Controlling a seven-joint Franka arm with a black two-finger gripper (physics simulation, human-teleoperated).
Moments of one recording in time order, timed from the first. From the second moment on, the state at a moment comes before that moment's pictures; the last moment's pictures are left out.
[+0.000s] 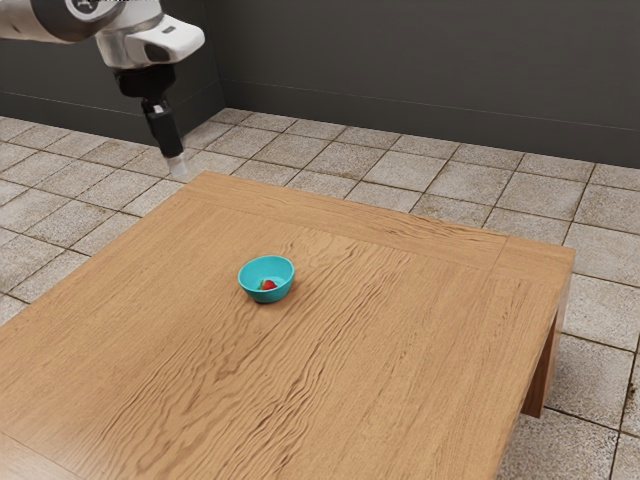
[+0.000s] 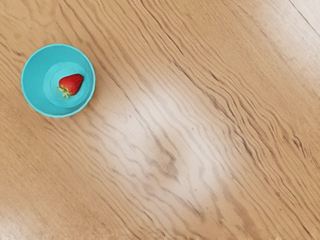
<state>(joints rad) -0.16 -0.09 0.14 -1.62 -0.01 1.57 0.67</state>
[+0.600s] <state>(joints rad) -0.09 0.11 0.13 -1.76 -0.01 1.68 0.50</state>
